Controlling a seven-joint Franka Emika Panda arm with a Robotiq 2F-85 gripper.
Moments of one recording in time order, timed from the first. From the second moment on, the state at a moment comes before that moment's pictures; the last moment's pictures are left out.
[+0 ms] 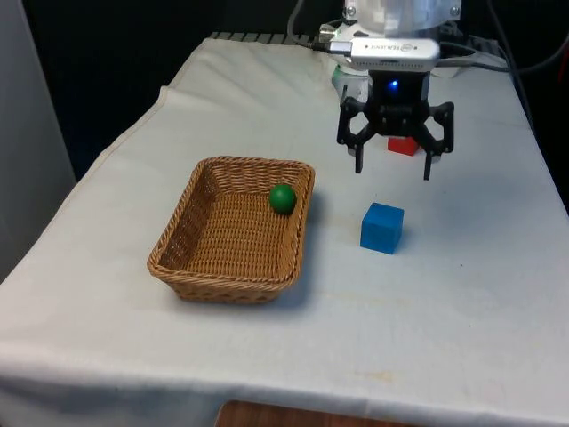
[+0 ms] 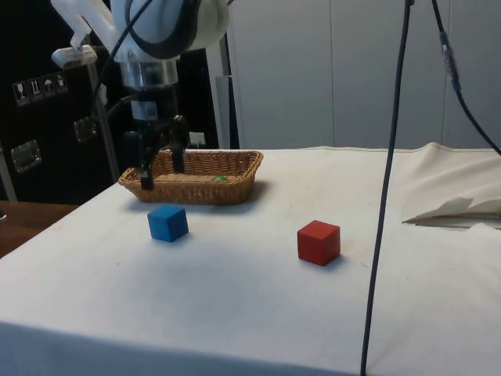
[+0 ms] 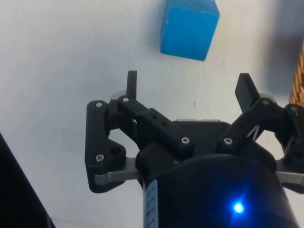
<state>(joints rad) 0.28 0.50 -0.22 -1.85 0.17 2.38 0.10</state>
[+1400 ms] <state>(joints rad) 0.27 0.69 -0.19 -1.76 0.20 2.50 0.12</state>
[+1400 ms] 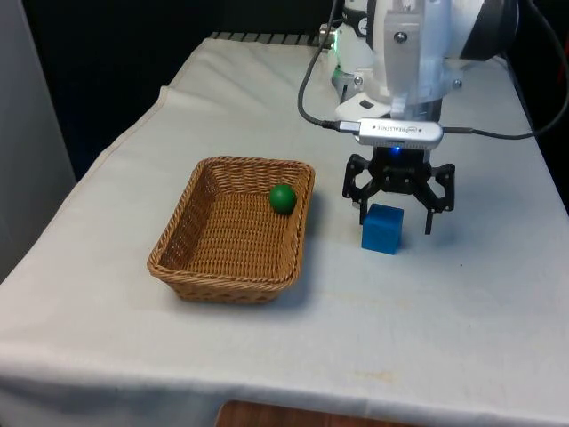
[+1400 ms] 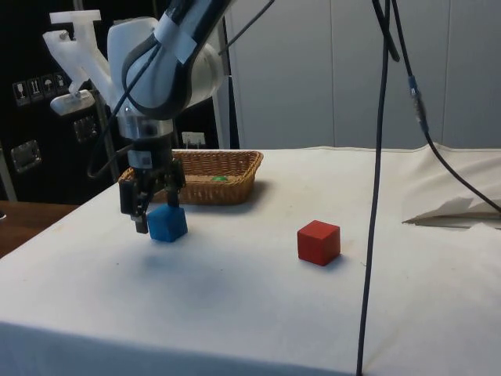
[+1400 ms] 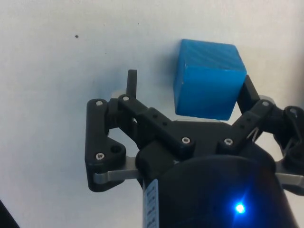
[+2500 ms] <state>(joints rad) 0.27 0.61 -0.22 -1.77 0.19 2.44 0.11</state>
